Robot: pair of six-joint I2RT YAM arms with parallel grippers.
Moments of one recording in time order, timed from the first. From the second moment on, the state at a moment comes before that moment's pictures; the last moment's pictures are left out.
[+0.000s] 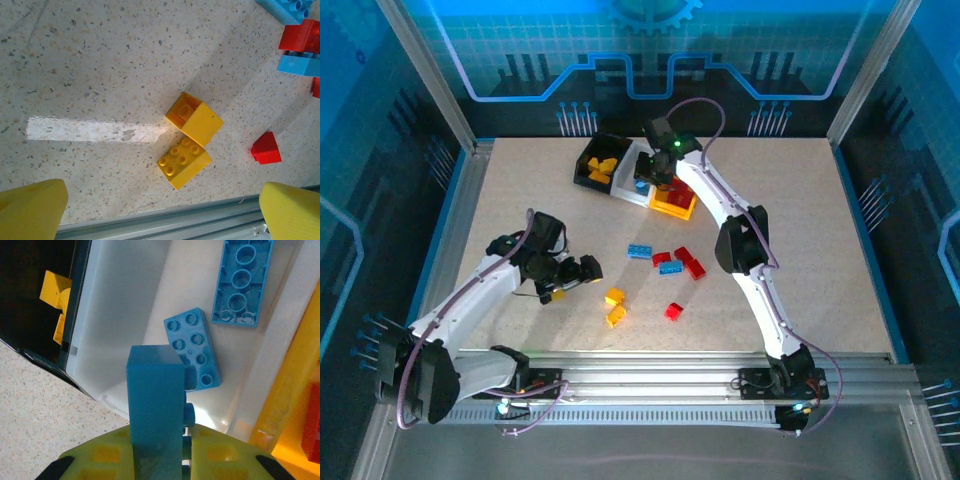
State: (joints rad) left arm -0.31 1.18 0.85 -0.93 0.34 -0.71; right arm 0.48 2.57 2.60 -1.02 -0.12 0.69
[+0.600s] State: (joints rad) left arm -0.31 1.25 0.88 -0.91 0.36 -0.71; right arm 0.47 2.56 2.59 -1.03 -0.19 0.69
